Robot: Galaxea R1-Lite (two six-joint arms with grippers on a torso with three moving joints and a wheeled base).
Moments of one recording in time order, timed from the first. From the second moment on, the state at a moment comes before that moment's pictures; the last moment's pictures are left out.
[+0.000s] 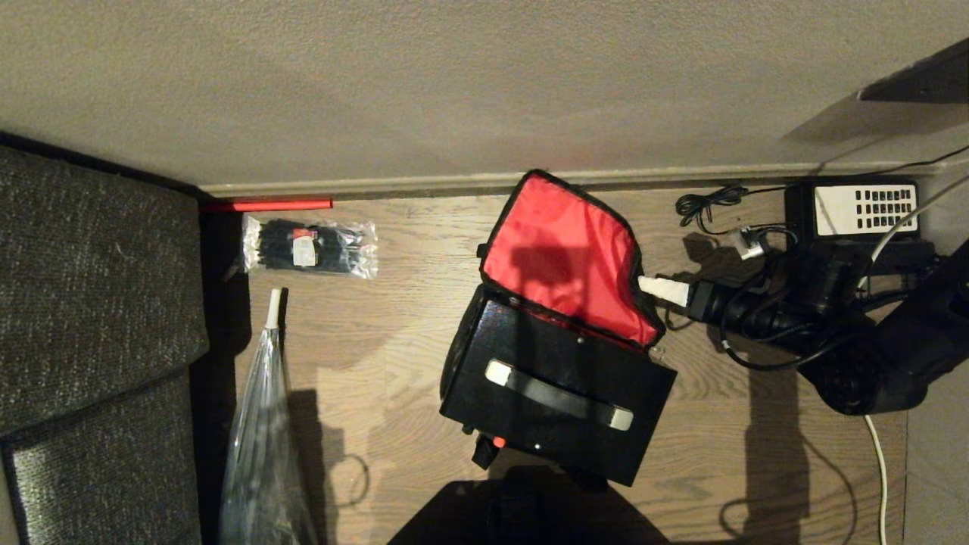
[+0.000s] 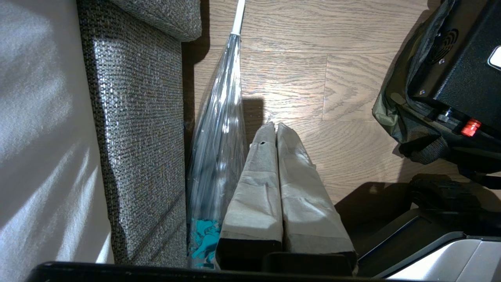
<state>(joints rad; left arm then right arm) 0.00 0.00 0.00 0.00 0.01 -0.01 0.06 2.11 -0.84 -1.23 0.76 0.44</state>
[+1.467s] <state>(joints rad) 0.00 0.00 0.00 0.00 0.01 -0.01 0.06 2.13 -0.90 -1.24 0.82 0.22</state>
